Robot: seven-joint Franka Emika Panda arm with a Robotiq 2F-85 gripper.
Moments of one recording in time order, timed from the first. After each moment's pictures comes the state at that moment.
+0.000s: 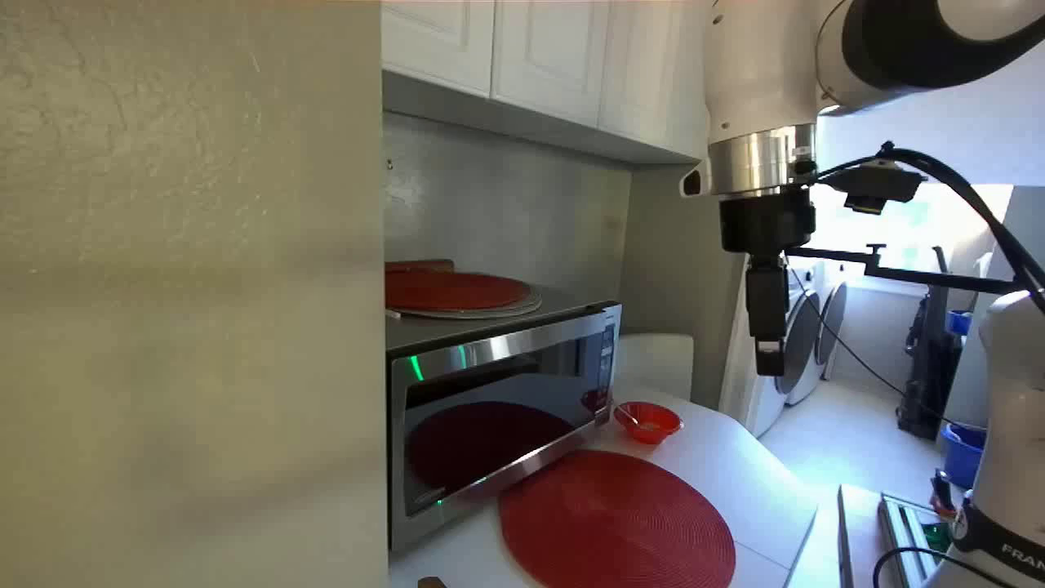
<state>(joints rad) 0.17 -0.60 0.31 -2.48 0.14 1.70 0.34</state>
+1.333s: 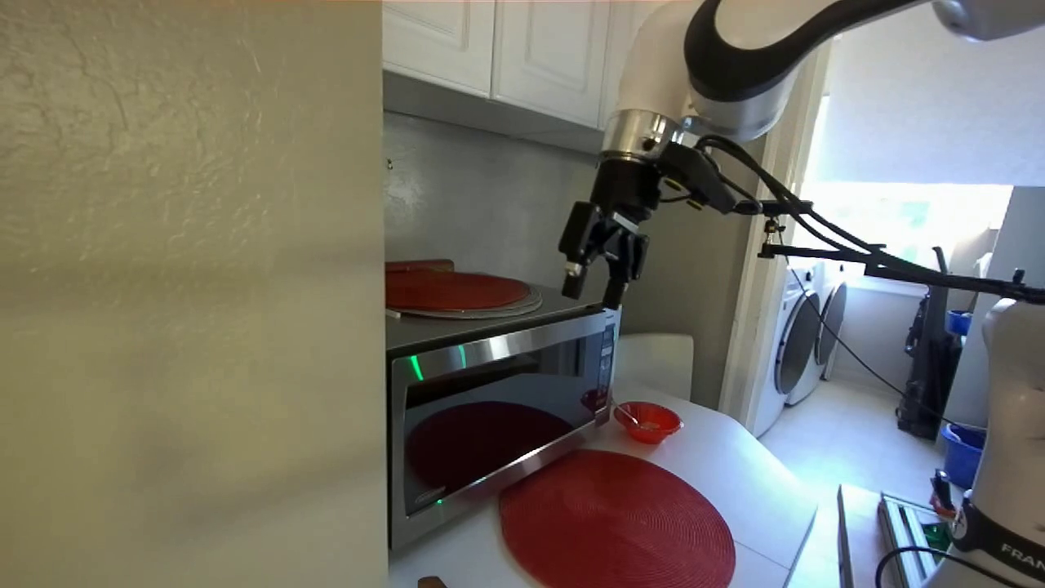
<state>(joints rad) 0.13 -0.32 0.15 -2.29 0.30 2.15 0.33</state>
